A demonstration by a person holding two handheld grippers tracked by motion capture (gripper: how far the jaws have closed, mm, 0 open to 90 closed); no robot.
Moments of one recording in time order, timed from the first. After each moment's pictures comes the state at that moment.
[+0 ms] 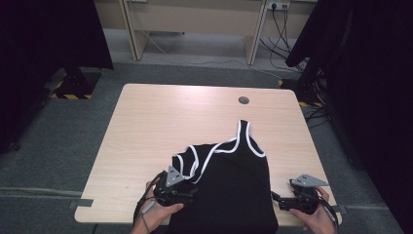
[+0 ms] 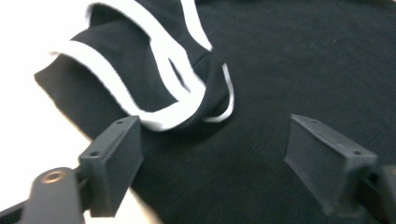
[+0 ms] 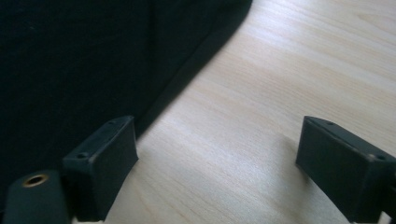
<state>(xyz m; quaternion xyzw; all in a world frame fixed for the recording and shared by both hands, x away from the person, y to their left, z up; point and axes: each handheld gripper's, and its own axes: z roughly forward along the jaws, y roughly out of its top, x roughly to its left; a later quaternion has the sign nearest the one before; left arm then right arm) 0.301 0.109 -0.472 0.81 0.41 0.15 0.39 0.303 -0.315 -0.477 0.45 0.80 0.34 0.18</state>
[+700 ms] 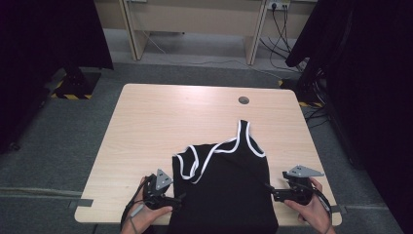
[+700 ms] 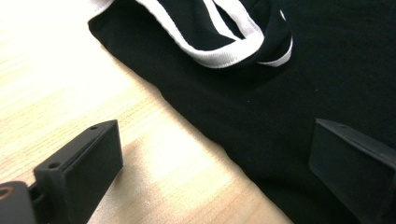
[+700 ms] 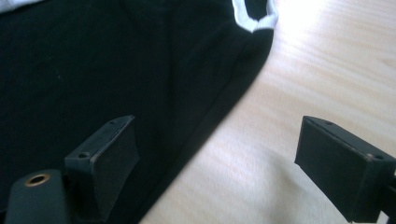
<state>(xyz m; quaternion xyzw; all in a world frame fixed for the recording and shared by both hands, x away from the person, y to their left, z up) 0.297 0.135 -0.485 0.82 0.42 0.18 0.36 0.325 -0.300 -0.465 0.44 0.80 0.36 0.17</state>
